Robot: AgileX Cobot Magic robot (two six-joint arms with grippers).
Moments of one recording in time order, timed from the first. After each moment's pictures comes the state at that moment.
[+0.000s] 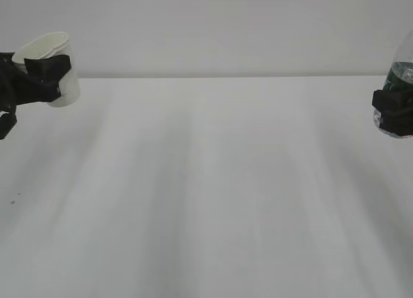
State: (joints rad) left arm -0.12 1.62 -0.65 0.33 -0.84 -0.24; right arm -0.01 1.36 -0.51 -0.35 -0.44 0.21
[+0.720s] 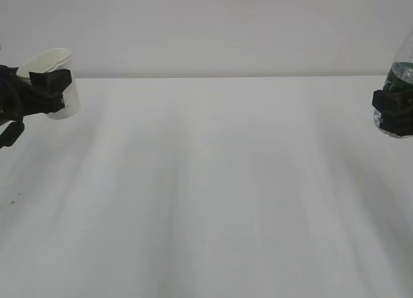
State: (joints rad) left arm -0.12 1.68 -0.65 0.27 -0.83 -0.21; right arm -0.01 1.36 -0.51 -0.35 -0.44 0.21
